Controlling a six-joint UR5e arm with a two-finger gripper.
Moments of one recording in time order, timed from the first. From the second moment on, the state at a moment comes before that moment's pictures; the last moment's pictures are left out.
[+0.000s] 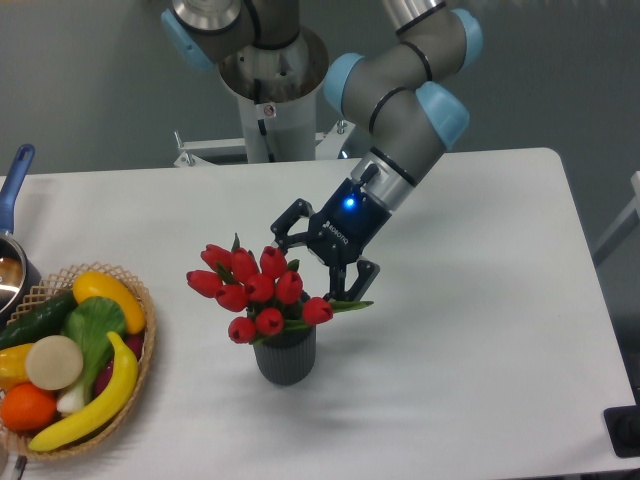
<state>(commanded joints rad) 2.64 -1.83 -1.92 -0.79 0.52 1.41</state>
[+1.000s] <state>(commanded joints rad) 2.61 -1.88 -1.87 -0.80 0.51 1.40</state>
